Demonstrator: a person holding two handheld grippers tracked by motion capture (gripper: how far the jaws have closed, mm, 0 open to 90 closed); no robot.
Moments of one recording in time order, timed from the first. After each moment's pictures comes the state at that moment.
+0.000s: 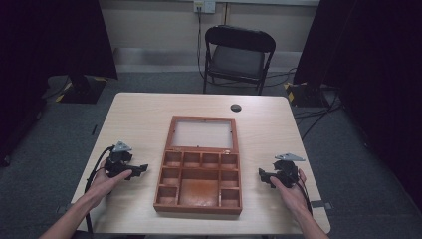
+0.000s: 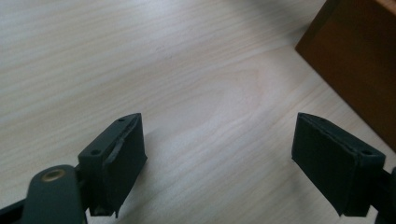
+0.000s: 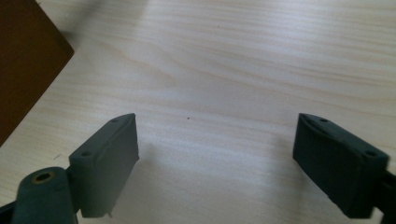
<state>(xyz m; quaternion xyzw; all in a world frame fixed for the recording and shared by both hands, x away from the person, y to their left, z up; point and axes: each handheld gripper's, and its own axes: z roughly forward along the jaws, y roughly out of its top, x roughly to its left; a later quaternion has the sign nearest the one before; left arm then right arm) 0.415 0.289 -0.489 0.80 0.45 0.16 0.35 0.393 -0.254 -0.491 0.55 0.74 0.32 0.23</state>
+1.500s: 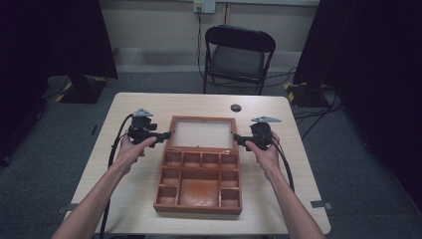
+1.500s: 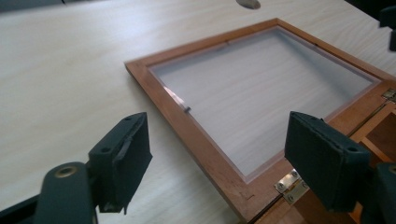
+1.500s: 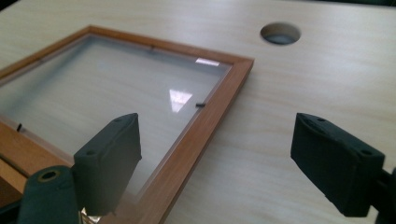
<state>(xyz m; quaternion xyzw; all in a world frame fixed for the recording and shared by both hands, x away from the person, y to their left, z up) 0.491 0.222 -0.426 0.78 0.44 0.12 0.43 0.493 -0.183 -0.442 0.50 0.74 0.41 0.19</state>
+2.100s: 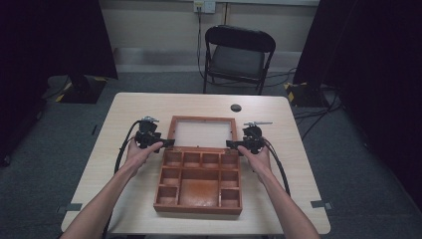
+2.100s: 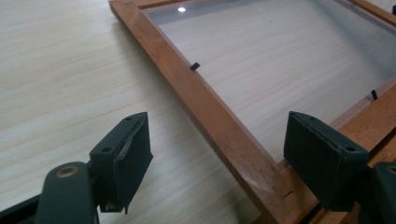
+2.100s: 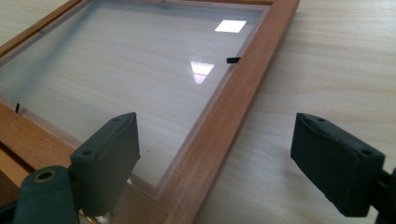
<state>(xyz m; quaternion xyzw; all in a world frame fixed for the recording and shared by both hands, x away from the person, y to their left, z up) 0.506 0.213 -0.466 0.79 0.47 0.08 0.39 0.502 -0.165 -0.470 0.53 0.75 0.39 0.10</state>
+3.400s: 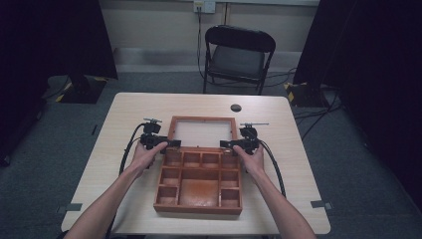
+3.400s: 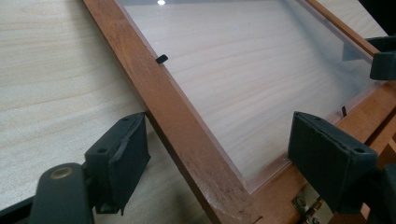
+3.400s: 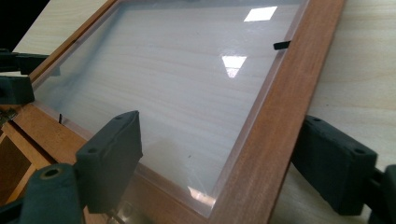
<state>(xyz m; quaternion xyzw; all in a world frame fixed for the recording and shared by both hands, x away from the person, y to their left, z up) 0.510 0.204 -0.477 0.76 0.50 0.01 0.42 0.505 -0.155 -0.478 0.55 0.72 0.41 0.03</state>
